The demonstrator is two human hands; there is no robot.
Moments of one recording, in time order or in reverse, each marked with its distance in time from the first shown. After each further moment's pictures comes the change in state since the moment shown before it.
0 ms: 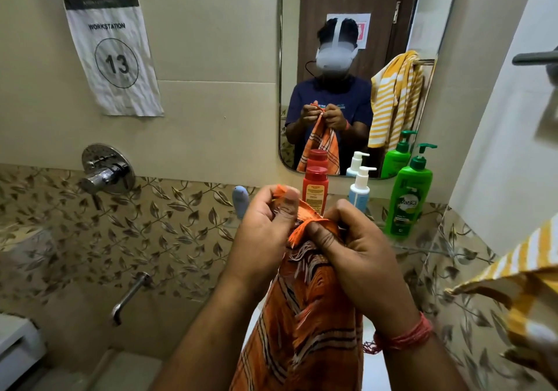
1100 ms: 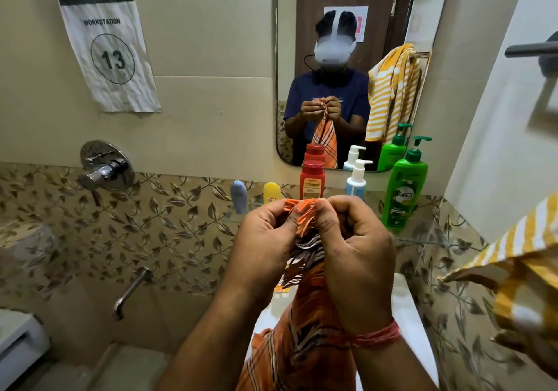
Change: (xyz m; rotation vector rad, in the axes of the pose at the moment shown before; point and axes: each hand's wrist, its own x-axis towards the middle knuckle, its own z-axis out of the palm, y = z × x) left_hand -0.022 0.004 0.012 -0.053 -0.007 -0.057; right_hand -0.013 -0.015 0.022 0.013 0.428 -0.047
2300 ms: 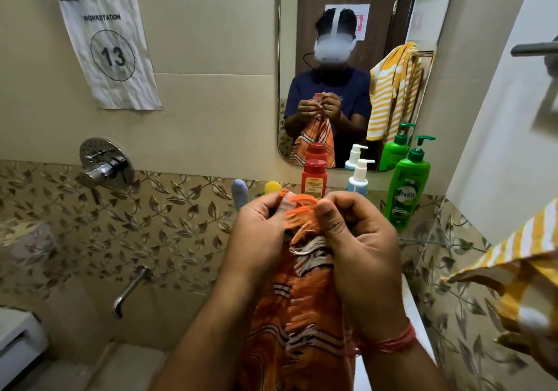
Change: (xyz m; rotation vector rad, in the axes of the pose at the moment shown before) left_hand 0.013 0.000 -0.010 0.075 0.083 -0.051; right_hand 0.003 -0.009 -0.004 0.428 -0.170 0.170
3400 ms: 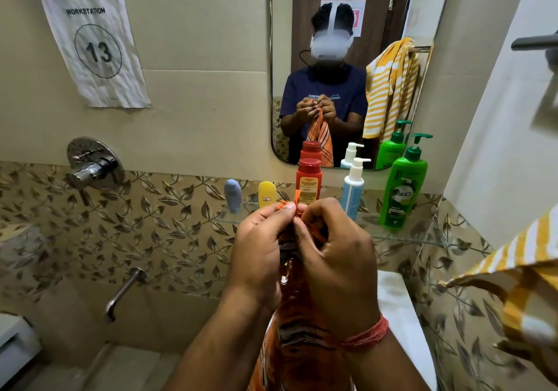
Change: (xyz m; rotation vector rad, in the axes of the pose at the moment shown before) left_hand 0.000 -0.009 0.020 -0.354 0.019 -0.056; right_hand 0.007 0.030 -0.002 -0.808 0.020 -0.272
